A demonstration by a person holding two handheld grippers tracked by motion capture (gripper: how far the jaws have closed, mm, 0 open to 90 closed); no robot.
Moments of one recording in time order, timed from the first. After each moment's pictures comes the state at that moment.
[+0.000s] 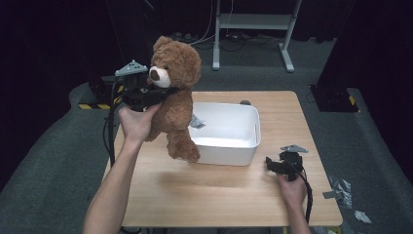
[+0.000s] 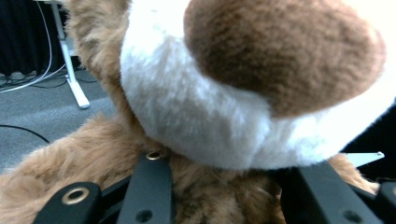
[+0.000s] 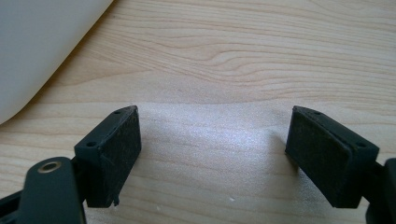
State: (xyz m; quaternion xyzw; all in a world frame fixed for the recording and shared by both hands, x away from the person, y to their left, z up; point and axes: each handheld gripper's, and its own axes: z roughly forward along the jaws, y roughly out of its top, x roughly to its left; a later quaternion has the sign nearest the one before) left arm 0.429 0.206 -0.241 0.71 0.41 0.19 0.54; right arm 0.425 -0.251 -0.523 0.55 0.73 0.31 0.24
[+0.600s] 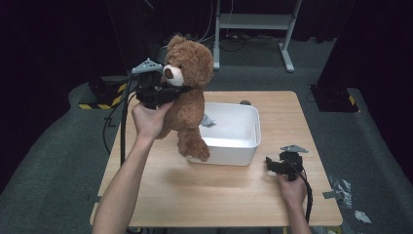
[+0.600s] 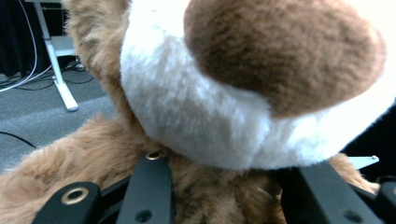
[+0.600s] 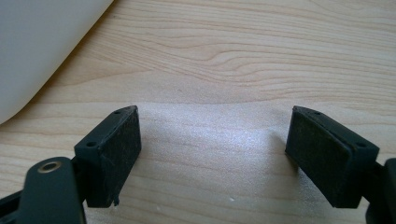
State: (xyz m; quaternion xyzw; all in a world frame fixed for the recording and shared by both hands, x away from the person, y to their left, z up) left arm 0.442 0.179 -0.244 0.72 0.40 0.18 0.54; right arm 0.425 -0.252 -0.523 0.55 0.74 0.31 0.24
